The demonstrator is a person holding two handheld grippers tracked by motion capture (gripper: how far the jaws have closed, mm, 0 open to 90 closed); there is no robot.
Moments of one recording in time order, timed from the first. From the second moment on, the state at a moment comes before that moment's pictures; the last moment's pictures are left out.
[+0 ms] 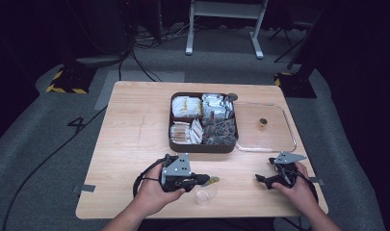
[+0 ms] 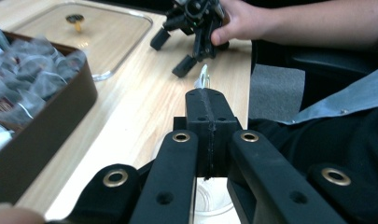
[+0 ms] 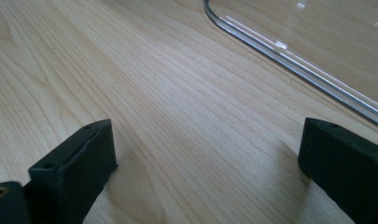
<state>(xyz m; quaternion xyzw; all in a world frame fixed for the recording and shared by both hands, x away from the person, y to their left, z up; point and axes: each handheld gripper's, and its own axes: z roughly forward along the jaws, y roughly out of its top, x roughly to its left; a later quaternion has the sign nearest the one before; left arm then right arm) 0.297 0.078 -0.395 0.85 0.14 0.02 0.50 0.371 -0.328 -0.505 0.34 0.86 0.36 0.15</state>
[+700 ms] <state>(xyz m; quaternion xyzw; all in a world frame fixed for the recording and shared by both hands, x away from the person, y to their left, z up) 0.297 0.071 -0.414 0.86 0.14 0.01 0.49 0.371 -0.328 -0.505 0.34 0.86 0.36 0.15</state>
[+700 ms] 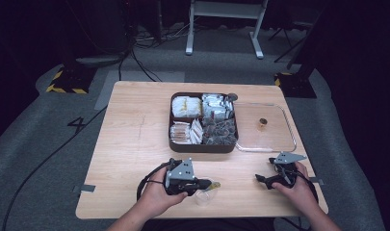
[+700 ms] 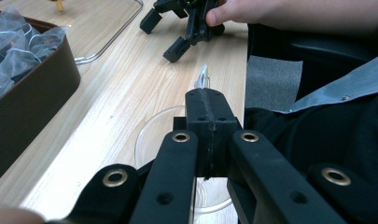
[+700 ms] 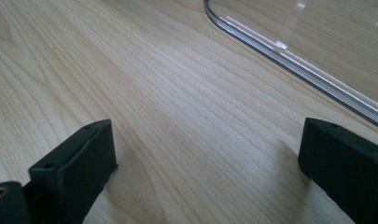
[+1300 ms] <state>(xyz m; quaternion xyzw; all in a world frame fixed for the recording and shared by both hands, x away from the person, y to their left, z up) 0.297 0.072 -0.418 0.87 0.14 0.00 0.48 0.371 -0.328 -0.505 0.34 0.86 0.36 0.15</state>
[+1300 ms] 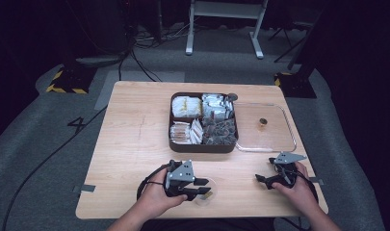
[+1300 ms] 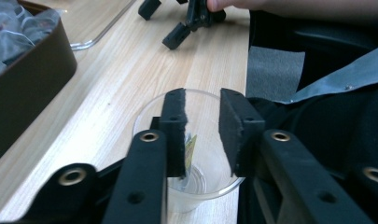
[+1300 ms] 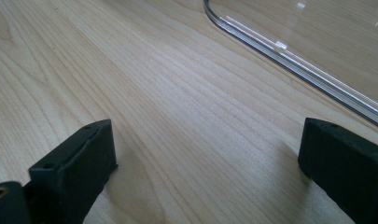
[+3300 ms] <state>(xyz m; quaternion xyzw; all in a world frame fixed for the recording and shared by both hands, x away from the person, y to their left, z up) 0.315 0.214 -0.476 0.85 0.41 0.14 0.30 0.370 -0.328 -0.505 0.34 0.86 0.36 0.15</state>
